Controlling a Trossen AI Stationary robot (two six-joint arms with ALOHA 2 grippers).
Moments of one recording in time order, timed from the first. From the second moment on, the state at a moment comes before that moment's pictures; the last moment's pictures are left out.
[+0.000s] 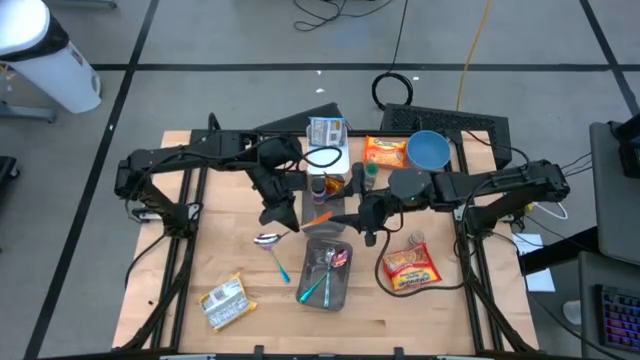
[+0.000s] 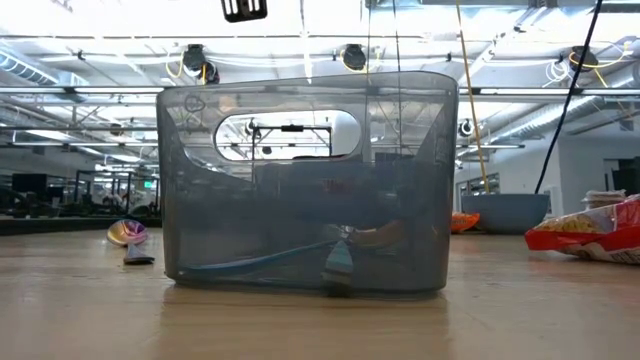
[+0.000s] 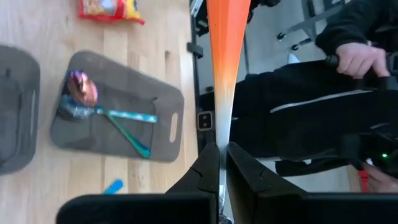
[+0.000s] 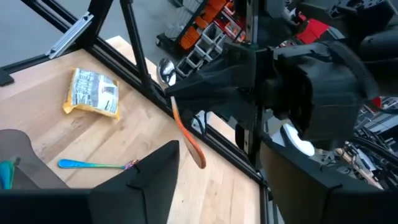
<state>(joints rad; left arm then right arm) 0.13 1.58 1.66 -1.00 0.81 -0.28 0.14 1.36 1.27 -0.13 0.07 -0.64</state>
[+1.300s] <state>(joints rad) 0.22 1.58 1.66 -0.94 0.78 -0.33 0.14 1.36 1.27 -0.18 0.05 -0.58</state>
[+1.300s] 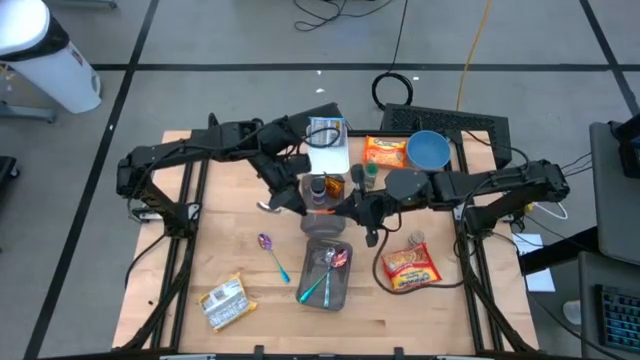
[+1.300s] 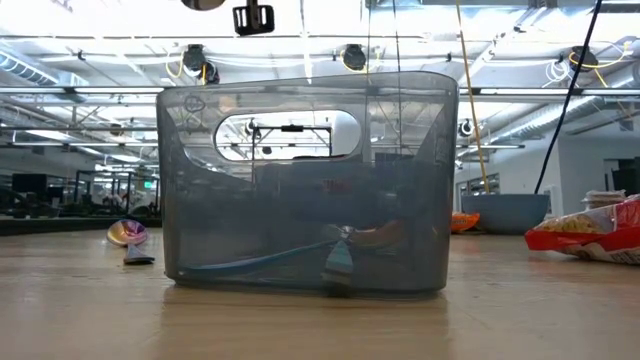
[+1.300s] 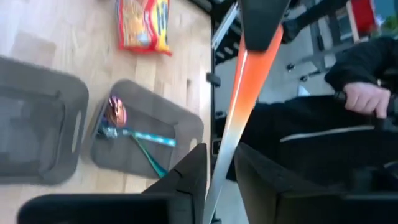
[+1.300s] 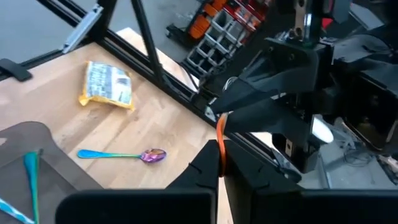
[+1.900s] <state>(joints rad) 0.49 1.54 1.71 -0.67 0.81 -0.36 0.14 1.29 1.27 -0.36 0.28 -0.47</state>
